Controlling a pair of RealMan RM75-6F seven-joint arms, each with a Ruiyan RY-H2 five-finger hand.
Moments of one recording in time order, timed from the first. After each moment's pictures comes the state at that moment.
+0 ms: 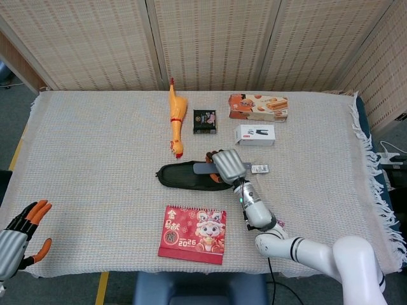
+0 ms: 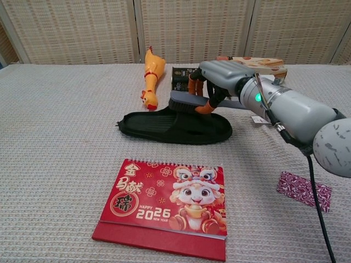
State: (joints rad) left arm -0.07 -1.09 0.07 -1.46 1.73 1.61 -0.23; right arm 0.91 -1.83 0.31 -1.09 -1.10 0.90 -0.34
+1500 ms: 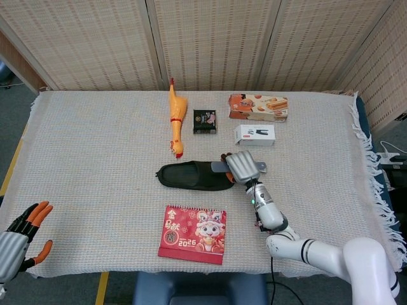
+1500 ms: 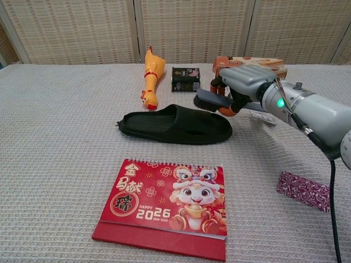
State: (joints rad) left arm -0.06 -1.09 0.07 -1.47 1.74 1.63 -0.21; right arm 0.86 -1.76 0.25 -1.13 -1.06 0.92 -0.43
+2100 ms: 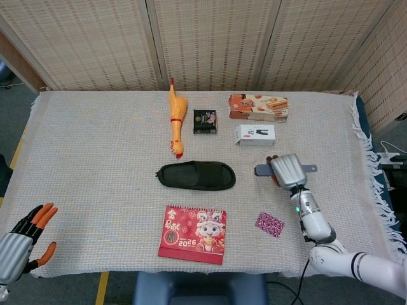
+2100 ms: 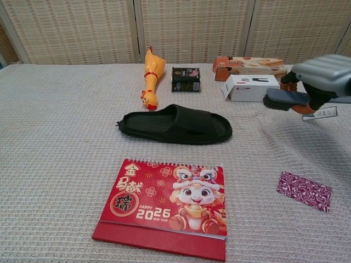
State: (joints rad) left arm -0.06 -1.10 0.08 -1.48 1.77 1.63 -0.18; right arm 0.68 -1.44 0.12 -1.39 -1.01 1.02 -0.57
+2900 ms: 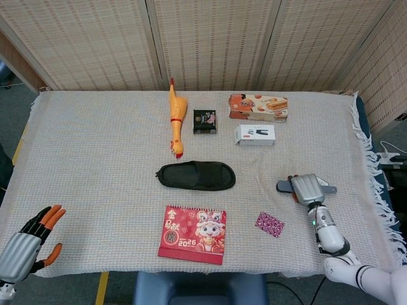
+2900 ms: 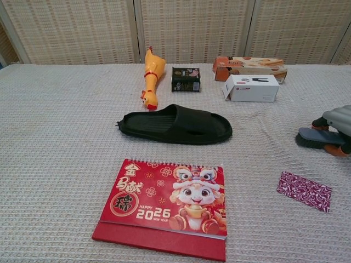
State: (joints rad) left arm -0.08 -1.11 0.10 -1.49 1.77 1.58 -0.15; right arm 0.56 -1.56 0.03 -1.08 -1.11 0.91 -0.36
